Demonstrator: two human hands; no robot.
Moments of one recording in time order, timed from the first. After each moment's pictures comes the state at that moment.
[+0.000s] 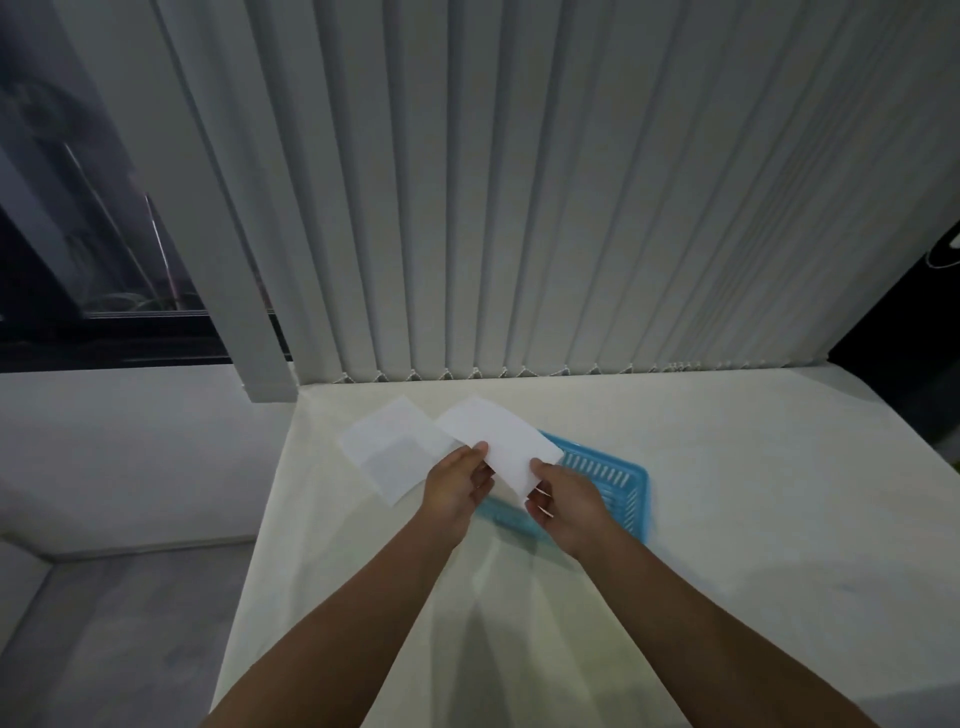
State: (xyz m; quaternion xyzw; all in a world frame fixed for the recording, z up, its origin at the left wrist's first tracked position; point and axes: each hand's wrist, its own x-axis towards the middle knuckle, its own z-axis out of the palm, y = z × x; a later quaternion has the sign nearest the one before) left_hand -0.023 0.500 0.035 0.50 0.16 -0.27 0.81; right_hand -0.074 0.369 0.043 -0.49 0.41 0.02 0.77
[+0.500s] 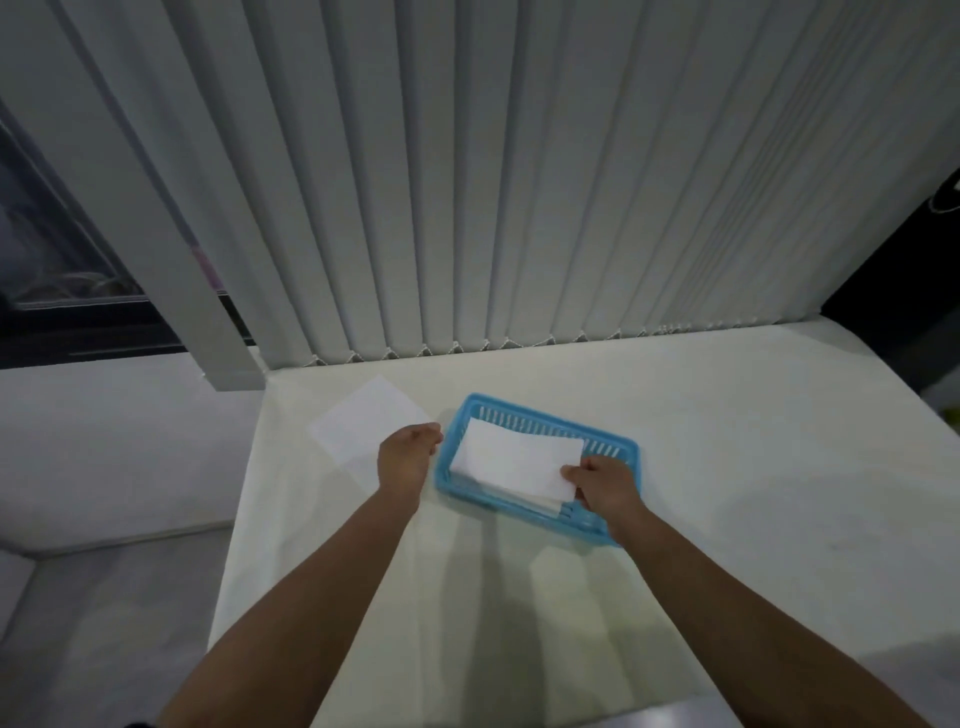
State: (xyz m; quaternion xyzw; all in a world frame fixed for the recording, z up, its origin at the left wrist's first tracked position) left_hand 0.026 0.512 0.005 0.74 0.16 -0.16 0.63; right_hand -0.078 0.299 0.001 -0.73 0.40 0.02 0.55
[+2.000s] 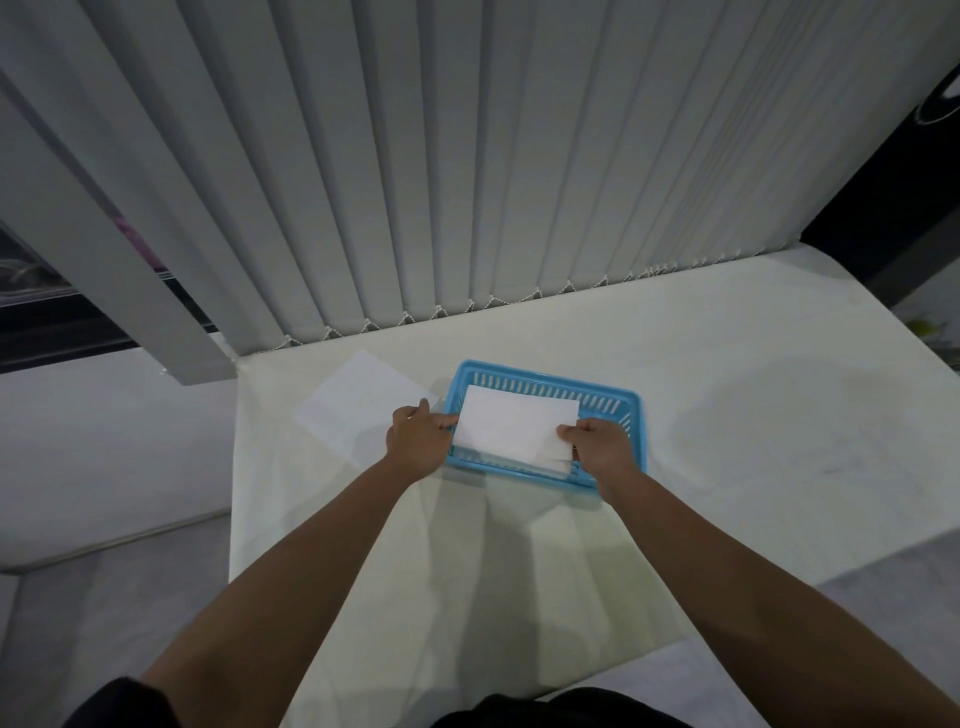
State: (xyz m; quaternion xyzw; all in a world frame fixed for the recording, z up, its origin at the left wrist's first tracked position) left_hand 0.054 0.517 -0.025 0.93 -0.19 -0.26 0.16; right_hand -0.065 0.315 -0.020 -0.67 0.47 -0.02 0.57
